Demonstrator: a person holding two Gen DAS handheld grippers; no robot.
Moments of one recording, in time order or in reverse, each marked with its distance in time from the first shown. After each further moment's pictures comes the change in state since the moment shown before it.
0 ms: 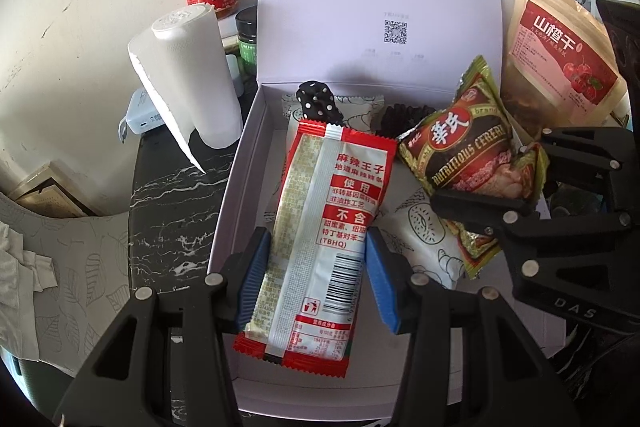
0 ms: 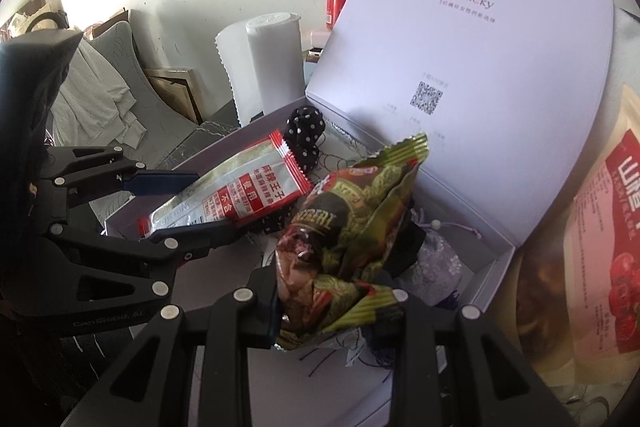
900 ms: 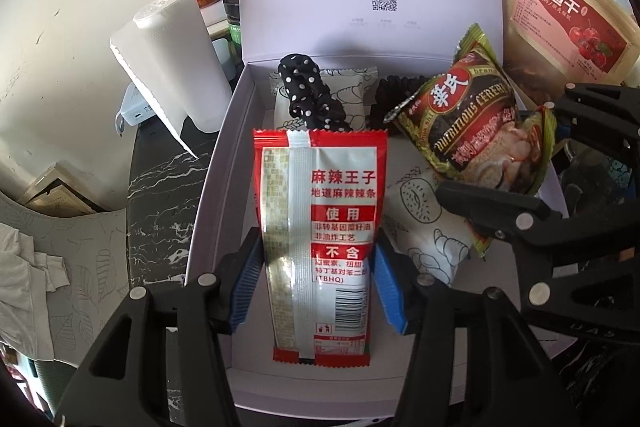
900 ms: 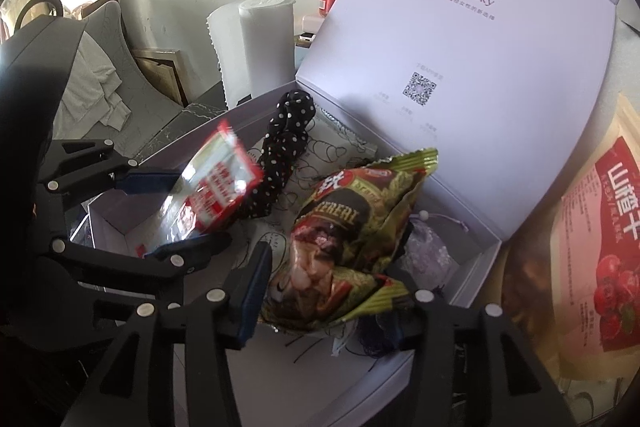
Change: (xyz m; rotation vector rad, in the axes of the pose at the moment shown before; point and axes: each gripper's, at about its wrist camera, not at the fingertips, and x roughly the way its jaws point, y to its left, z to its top) left arm 0.013 -0.015 -0.001 0.036 0.067 0.041; right arm -0.004 0.004 0.000 -0.036 0.056 -0.079
